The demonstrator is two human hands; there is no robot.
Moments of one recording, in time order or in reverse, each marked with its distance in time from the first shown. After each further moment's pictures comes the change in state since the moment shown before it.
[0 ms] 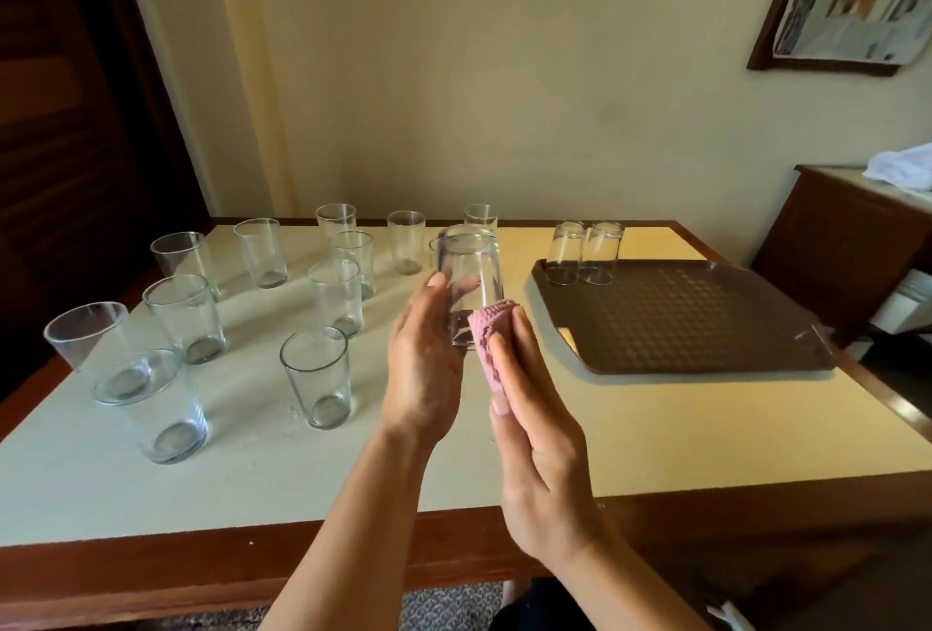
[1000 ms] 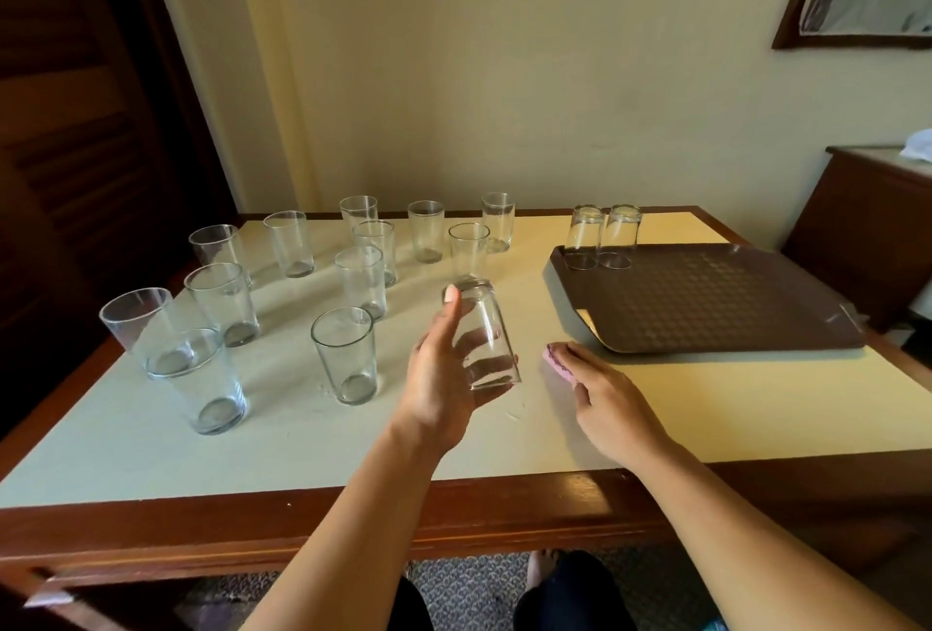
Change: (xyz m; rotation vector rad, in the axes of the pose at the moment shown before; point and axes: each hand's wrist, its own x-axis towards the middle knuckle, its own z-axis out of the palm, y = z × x) left_hand -0.019 -0.014 -0.032 0.141 -0.012 -0.336; right_hand -0.008 0.134 -0.064 -0.599 -0.363 0.307
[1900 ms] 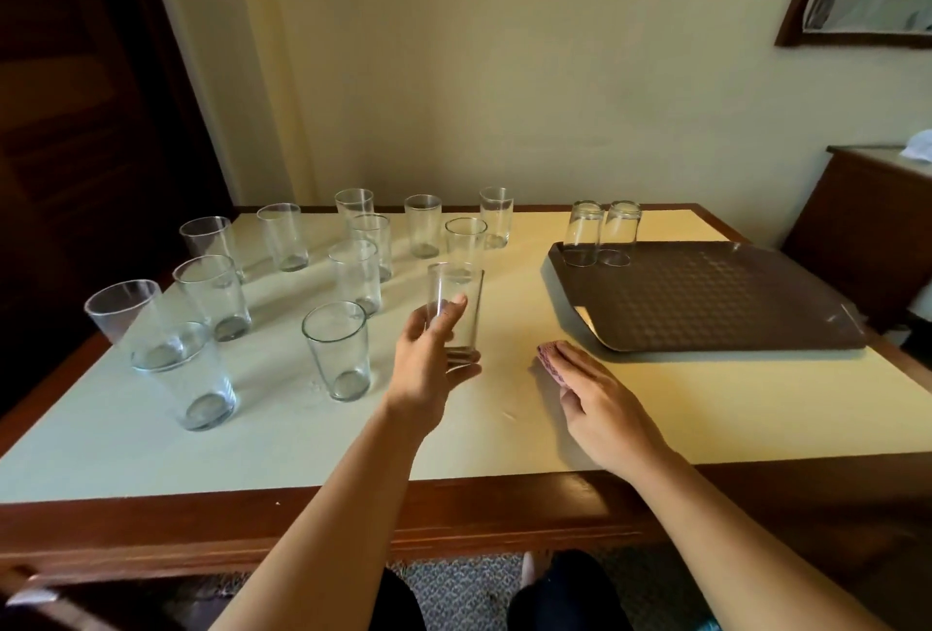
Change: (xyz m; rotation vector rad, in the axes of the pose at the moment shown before) left_hand 0.036 -0.010 -0.019 0.068 0.200 0.076; right_hand -0.005 -0.002 0.000 -0.030 -0.001 -0.052
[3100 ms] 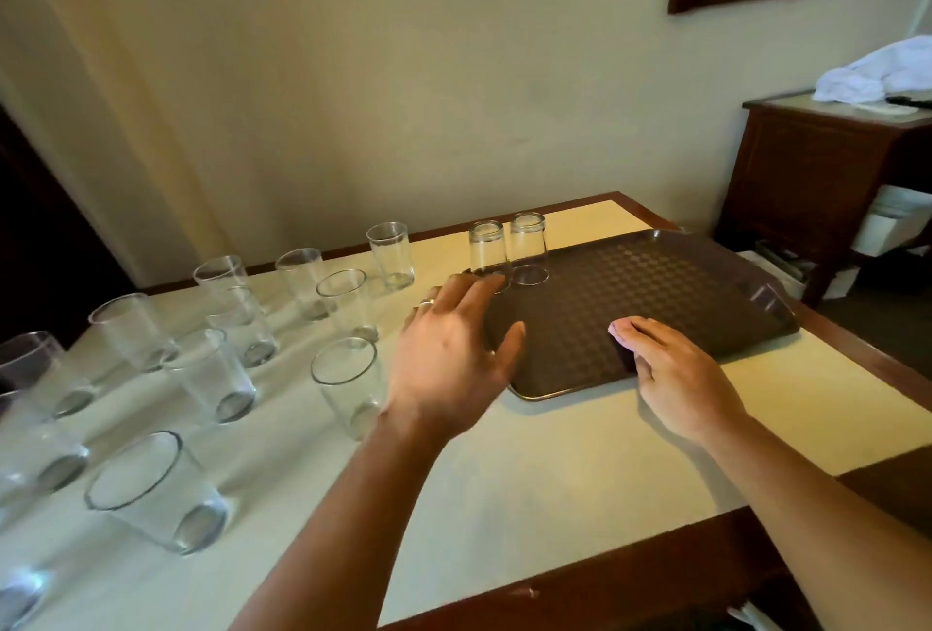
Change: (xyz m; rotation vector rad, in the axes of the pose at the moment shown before) left_hand 0.044 -0.003 0.162 1.395 -0.179 0.914; right_hand 0.023 0.203 -0.084 -0.300 0.282 0.086
